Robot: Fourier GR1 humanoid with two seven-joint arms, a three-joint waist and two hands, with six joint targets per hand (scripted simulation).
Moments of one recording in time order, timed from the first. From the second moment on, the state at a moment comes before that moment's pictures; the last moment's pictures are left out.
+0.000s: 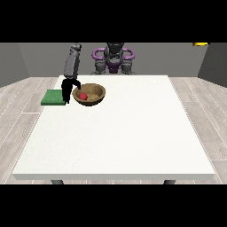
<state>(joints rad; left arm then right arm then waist) -0.79 0.51 0.43 -1.25 0.21 -0.33 0.21 -0.41 -0.22 -0.40 -0.69 -0.28 0.18 -0.43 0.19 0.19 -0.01</state>
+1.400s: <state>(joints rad) -0.78 0.62 0.50 -1.31 0.36 -0.40 0.25 -0.42 -0.23 -0.36 -0.68 -0.24 -0.09 -0.50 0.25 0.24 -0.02</state>
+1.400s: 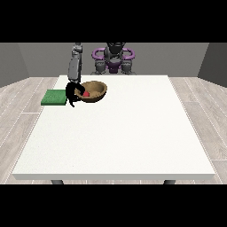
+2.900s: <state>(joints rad) -0.56 0.76 0.61 -1.01 0.33 -0.48 -0.01 -0.51 -0.68 -0.32 -0.71 -0.17 0.02 0.06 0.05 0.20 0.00</state>
